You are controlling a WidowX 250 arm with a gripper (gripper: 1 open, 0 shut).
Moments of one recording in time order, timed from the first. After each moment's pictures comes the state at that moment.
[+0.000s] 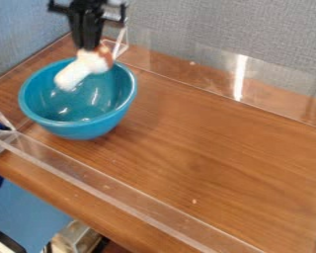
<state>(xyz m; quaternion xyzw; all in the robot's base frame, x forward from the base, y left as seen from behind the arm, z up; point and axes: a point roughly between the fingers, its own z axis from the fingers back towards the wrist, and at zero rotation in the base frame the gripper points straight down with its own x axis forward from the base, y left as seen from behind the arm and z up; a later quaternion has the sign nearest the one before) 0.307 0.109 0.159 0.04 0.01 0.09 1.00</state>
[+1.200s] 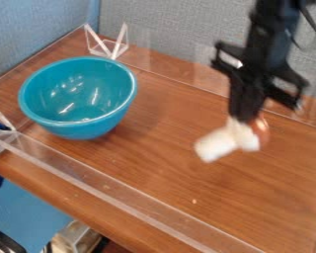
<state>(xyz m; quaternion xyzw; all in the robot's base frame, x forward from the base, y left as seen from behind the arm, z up) 0.296 -0.100 0.112 0.01 0.03 -0.14 0.99</state>
